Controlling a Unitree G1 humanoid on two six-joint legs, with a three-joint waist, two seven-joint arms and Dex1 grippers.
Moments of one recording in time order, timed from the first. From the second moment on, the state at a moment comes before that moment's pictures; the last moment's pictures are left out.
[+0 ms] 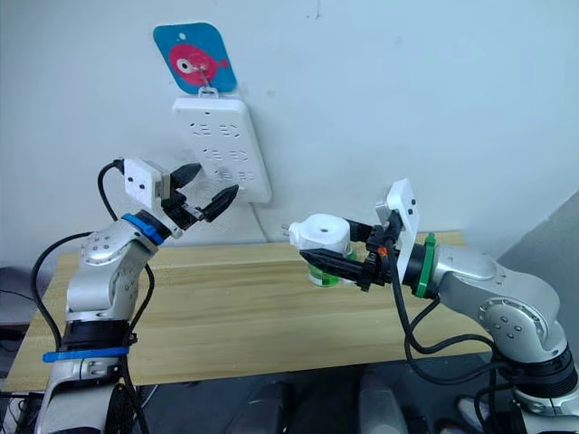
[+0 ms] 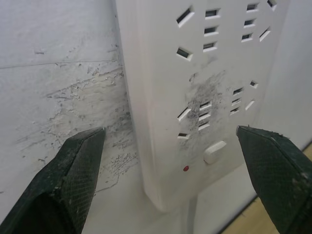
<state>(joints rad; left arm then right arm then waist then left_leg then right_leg) -0.54 0.55 0.16 0.15 -0.37 0.22 -0.73 -0.43 -0.66 0.02 -0.62 1.12 0.84 0.43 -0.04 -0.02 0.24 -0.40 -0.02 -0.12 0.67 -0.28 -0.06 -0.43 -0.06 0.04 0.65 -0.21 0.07</state>
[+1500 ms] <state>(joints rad) -0.50 0.64 0.24 -0.09 -0.57 0.56 -0.84 -0.77 -0.37 0.21 -0.41 0.75 0.91 0.19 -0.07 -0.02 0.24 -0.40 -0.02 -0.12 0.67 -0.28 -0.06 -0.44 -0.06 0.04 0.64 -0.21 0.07</state>
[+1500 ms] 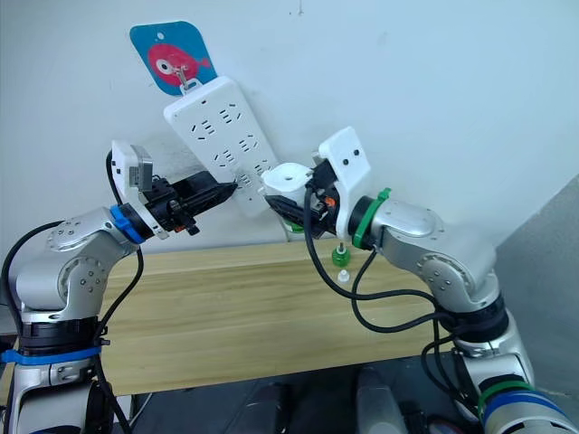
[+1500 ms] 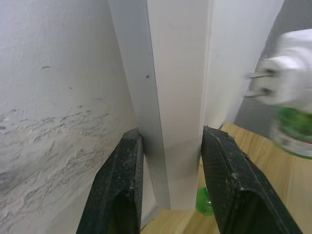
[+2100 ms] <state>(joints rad) -0.50 0.64 0.24 -0.08 -0.57 0.56 -0.84 -0.78 -0.24 0.24 -0.34 0.51 0.88 0.23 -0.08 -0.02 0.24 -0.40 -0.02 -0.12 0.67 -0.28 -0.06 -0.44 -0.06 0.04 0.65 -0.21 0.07</state>
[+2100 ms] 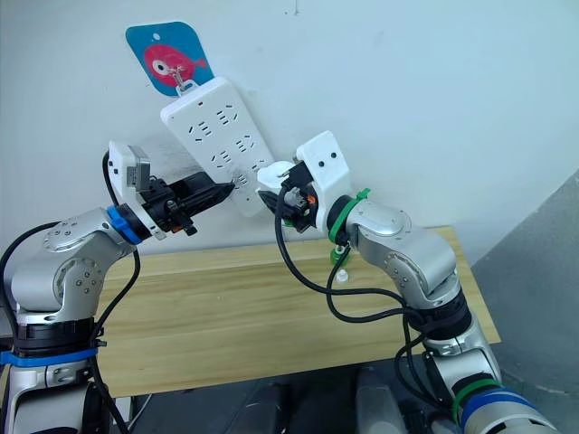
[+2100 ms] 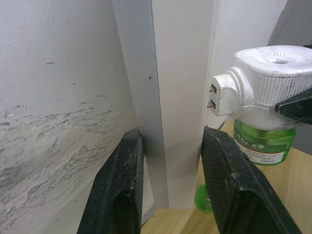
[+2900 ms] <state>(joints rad) -0.51 0.64 0.23 -0.07 -0.57 0.56 -0.84 -0.75 -0.24 0.28 -0.35 0.33 0.76 0.37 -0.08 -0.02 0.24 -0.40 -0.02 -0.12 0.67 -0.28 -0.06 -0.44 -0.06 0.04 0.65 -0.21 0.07</state>
